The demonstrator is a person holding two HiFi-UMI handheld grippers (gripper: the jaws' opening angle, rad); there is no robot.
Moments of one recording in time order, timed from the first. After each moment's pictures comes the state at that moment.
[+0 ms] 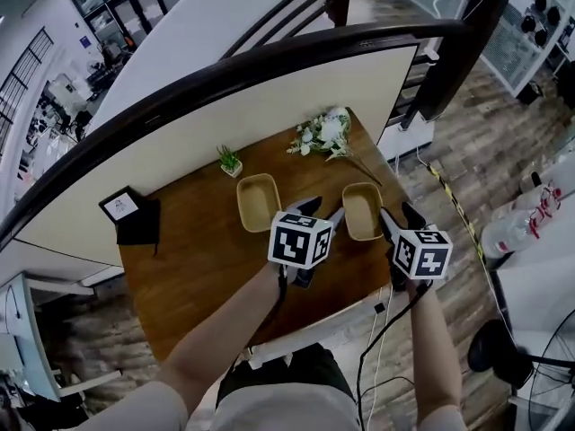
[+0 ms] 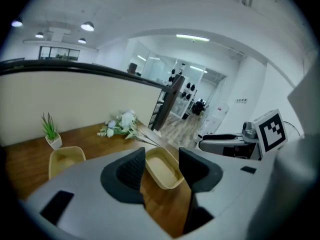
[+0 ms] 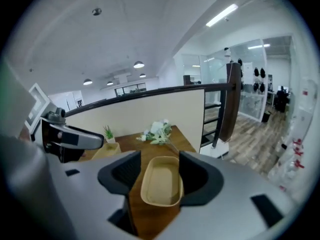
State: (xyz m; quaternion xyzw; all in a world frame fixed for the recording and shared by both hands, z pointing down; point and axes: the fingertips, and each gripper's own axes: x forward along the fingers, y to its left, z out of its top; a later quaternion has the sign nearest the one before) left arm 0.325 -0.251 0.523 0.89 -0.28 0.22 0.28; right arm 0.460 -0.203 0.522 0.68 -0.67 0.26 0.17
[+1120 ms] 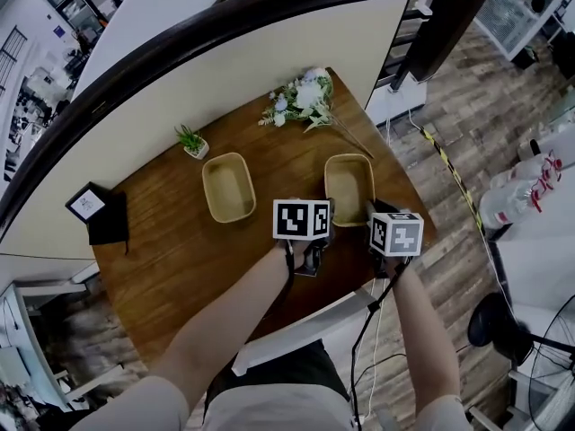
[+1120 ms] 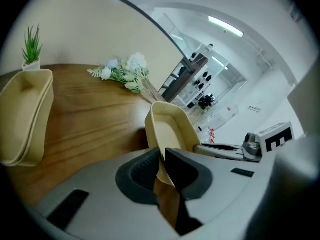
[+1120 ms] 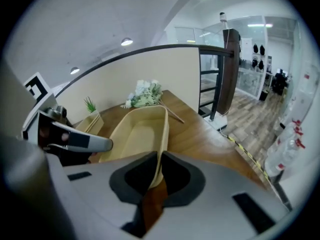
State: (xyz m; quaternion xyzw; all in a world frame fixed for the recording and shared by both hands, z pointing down) left arm 0.386 -0.245 0.688 0.82 -0.25 0.27 0.44; right arm 0.481 -0.209 0.683 0.65 -0.62 0.37 0.23
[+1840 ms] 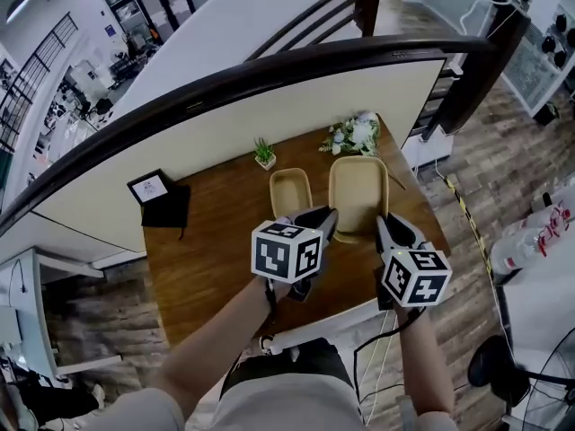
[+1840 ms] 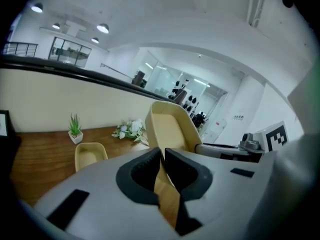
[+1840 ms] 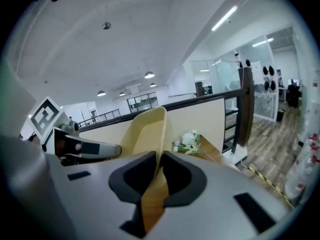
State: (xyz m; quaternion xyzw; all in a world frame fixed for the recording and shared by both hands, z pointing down) left arm 0.236 -0.224 0.462 0.89 -0.29 0.15 0.32; right arm 0.333 -0.188 0.452 0.64 -0.72 0.24 0.12
